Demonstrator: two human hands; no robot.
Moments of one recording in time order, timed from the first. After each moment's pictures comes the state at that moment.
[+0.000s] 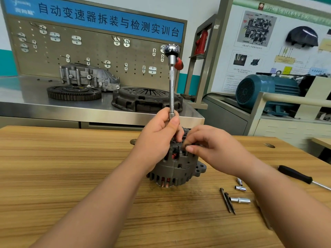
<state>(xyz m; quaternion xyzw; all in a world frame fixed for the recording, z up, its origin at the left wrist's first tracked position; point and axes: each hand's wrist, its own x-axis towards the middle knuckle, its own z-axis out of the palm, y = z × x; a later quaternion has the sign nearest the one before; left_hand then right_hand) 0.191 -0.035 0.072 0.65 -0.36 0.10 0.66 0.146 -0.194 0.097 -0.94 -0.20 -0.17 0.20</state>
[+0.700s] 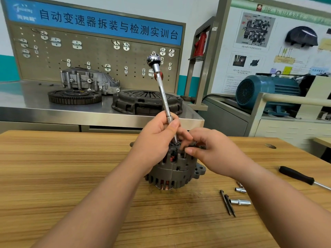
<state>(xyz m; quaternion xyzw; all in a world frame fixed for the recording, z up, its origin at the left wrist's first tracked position) 0.183 -0.034 0.081 0.68 -0.34 0.09 0.64 0.145 -0.190 0.096 -0.94 -0.17 -0.15 0.25</state>
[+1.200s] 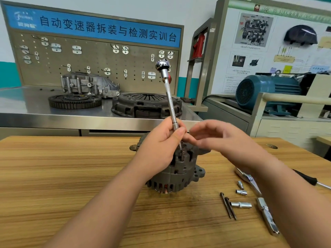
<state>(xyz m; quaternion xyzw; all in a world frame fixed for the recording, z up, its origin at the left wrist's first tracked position) 0.180 -0.043 0.080 0.72 -0.37 0.09 0.58 0.144 -0.219 0.109 -0.85 -0.15 -0.09 0.49</state>
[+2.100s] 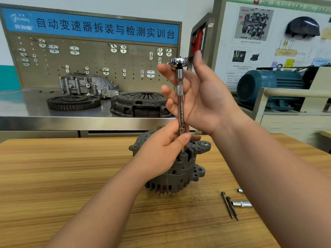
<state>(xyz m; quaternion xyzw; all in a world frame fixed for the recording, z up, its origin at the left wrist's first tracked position) 0.187 -0.049 0.077 0.74 -0.39 0.07 0.54 0.176 -0.163 0.167 -0.52 -0.24 0.04 0.82</state>
